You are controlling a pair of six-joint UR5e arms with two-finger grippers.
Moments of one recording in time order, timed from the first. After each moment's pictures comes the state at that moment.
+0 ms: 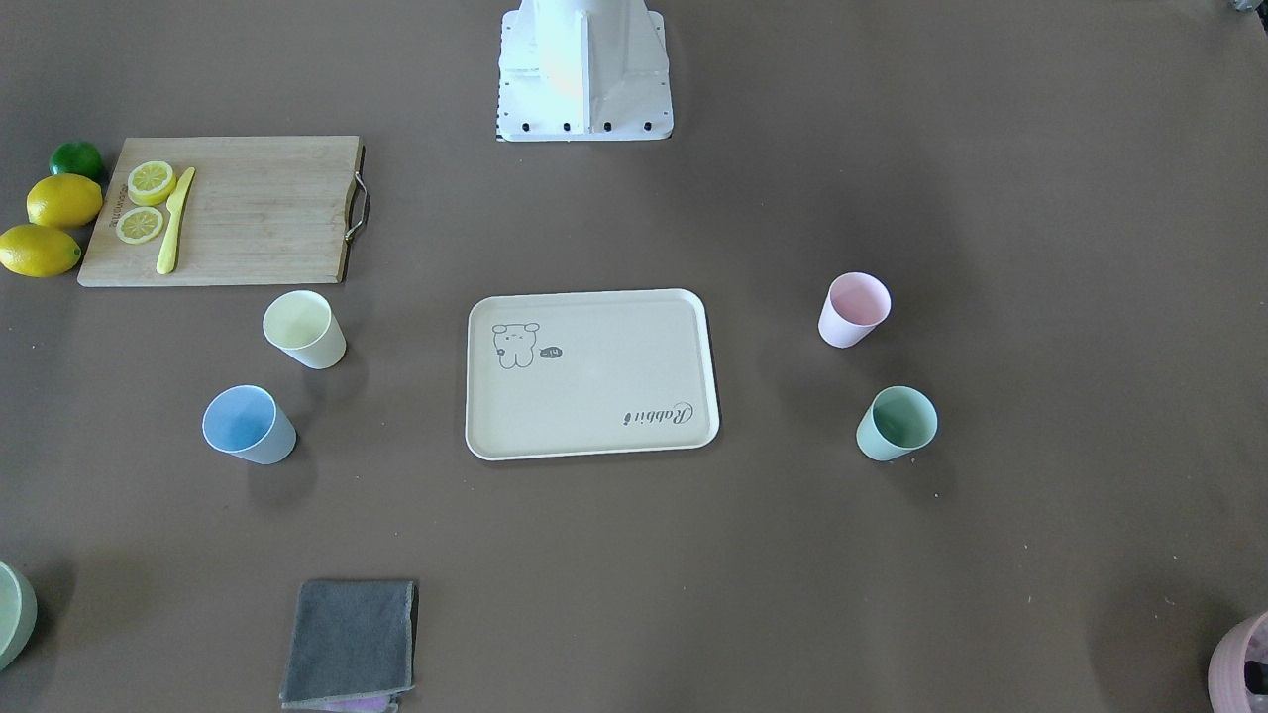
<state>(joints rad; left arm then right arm) -1.52 -1.69 -1.78 -1.97 -2.39 -0.13 1.63 -1.68 1.84 -1.17 2.35 0.16</state>
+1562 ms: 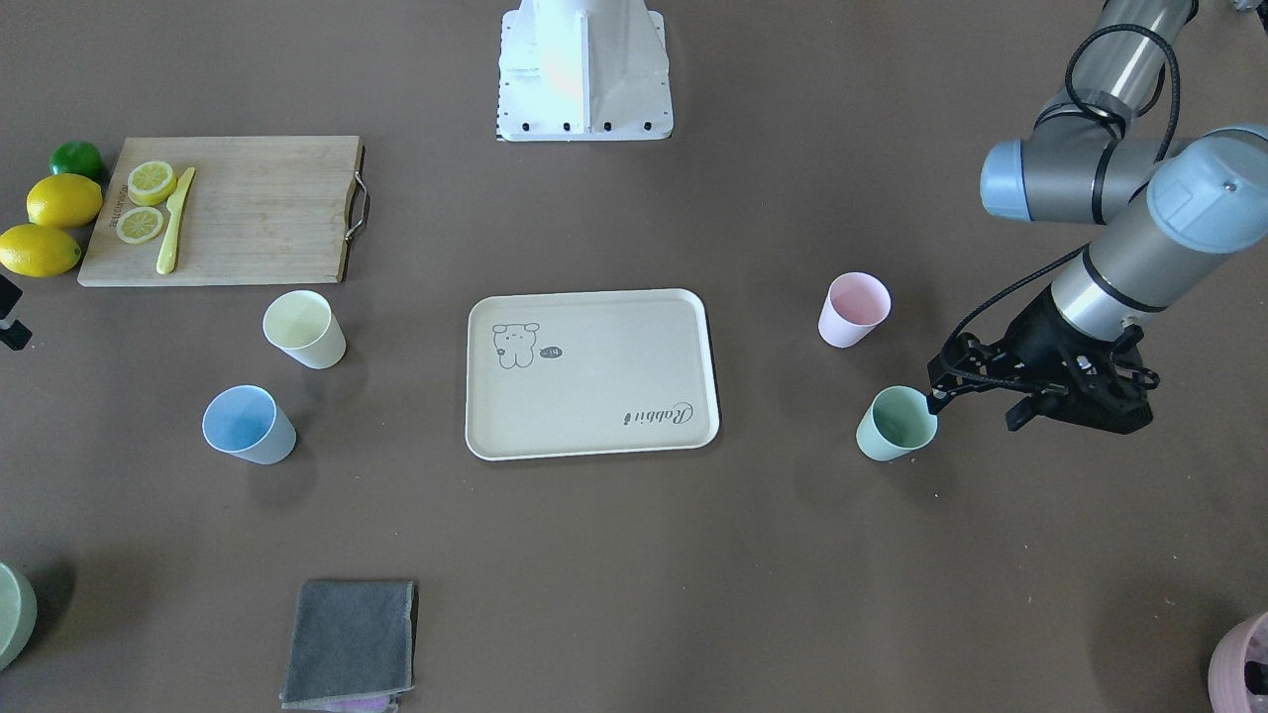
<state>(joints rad) -1.02 -1.98 -1.51 -2.05 -2.19 -0.73 1.22 -1.55 1.84 -1.17 2.22 0.70</state>
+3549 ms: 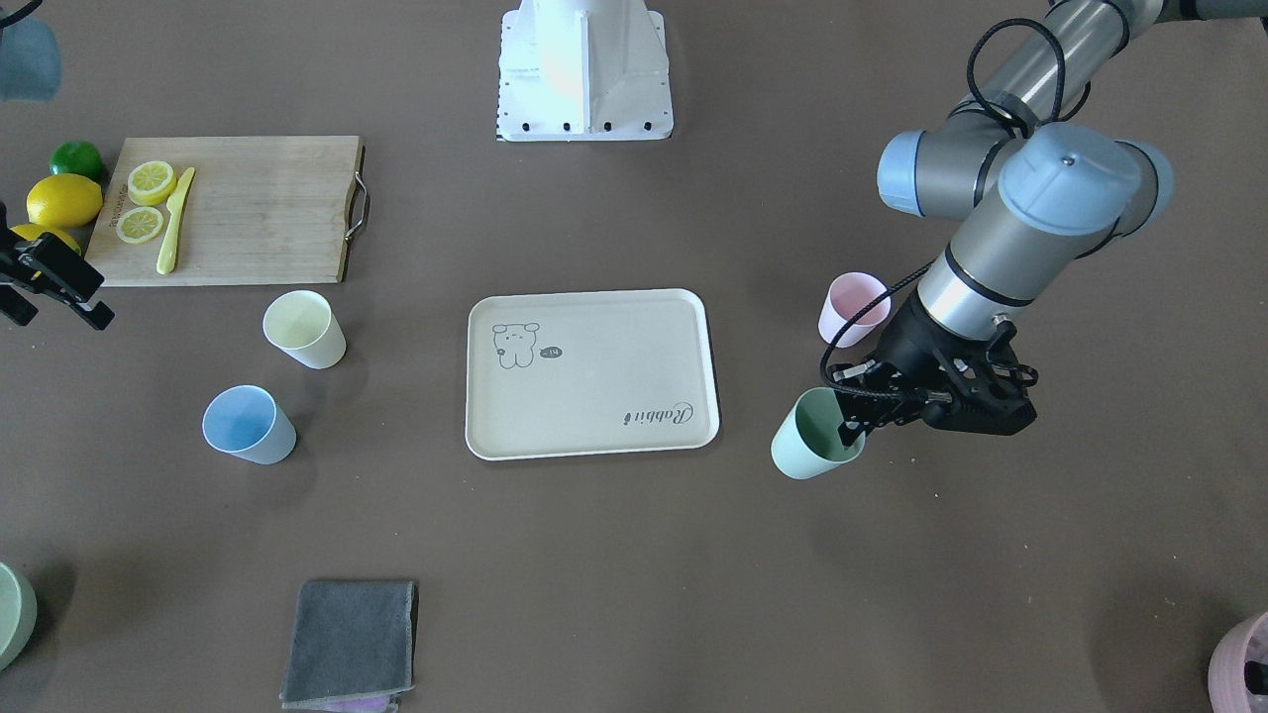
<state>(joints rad) -0.91 -2.16 -1.52 -2.04 -2.07 -1.08 1.08 -1.56 1.93 -1.17 2.17 1.06</state>
